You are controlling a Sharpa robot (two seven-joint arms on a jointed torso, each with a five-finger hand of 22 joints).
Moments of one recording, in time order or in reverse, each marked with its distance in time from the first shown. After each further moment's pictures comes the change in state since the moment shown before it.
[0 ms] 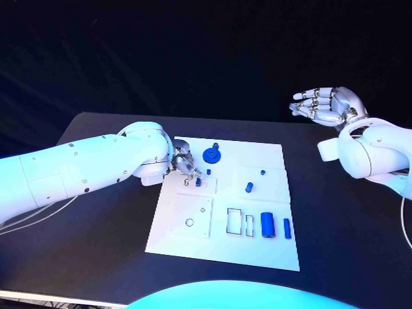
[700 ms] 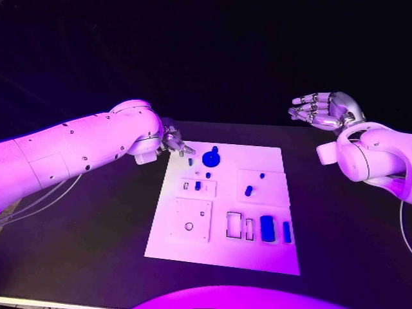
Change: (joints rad) left arm 0.063 0.050 0.035 -0.182 0.014 -0.001 0.025; left_hand 0.047 0.036 -0.046 0.001 0.000 -0.068 0.042 -0.081 -0.038 -0.055 0.030 -0.049 -0.077 0.003 0.018 -0.004 0.000 0.000 -0.015 0.014 -0.011 -0.028; right arm -0.002 0.004 0.000 -0.012 0.001 0.000 -0.001; right_hand 0.000 0.000 0.000 0.000 0.000 0.000 0.000 0.000 0.000 0.000 0.000 0.000 0.000 0.000 0.000 0.000 -0.002 0.000 -0.007 0.000 0.000 -0.003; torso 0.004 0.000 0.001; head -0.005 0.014
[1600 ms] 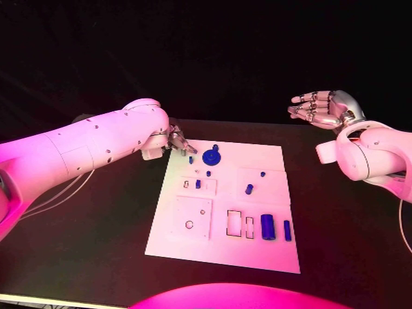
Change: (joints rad) left arm 0.001 0.123 -0.033 -0.204 0.000 0.061 0.035; left_hand 0.005 0.005 0.000 0.000 0.000 0.000 0.000 -0.004 -0.003 -0.003 0.003 0.000 0.000 0.000 0.000 0.000 0.000 0.000 -0.003 0.003 -0.004 -0.002; right arm 0.000 0.006 0.000 0.006 0.000 0.000 0.000; right_hand 0.000 0.000 0.000 0.000 0.000 0.000 0.000 0.000 -0.001 0.000 0.000 0.000 0.000 0.000 0.000 0.000 -0.001 0.000 -0.004 0.004 0.000 -0.002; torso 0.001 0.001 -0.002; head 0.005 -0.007
